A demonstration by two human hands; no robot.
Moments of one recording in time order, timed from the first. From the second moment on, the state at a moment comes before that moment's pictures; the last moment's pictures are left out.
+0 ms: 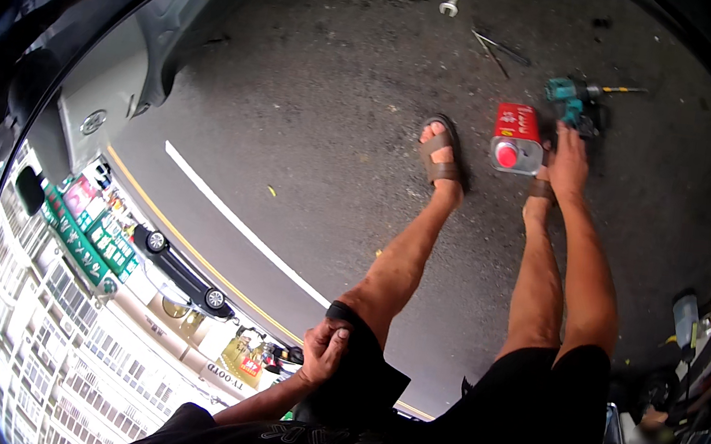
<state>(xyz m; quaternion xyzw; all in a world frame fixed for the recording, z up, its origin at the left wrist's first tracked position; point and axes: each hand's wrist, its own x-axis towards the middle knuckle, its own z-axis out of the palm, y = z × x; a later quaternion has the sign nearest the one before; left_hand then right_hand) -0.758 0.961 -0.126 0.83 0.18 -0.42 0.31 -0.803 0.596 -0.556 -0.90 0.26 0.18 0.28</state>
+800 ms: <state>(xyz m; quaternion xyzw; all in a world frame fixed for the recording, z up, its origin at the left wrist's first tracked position) -0.727 0.917 -0.121 0.65 0.34 -0.50 0.46 -0.776 0.516 -0.265 -0.69 0.34 0.21 0.60</state>
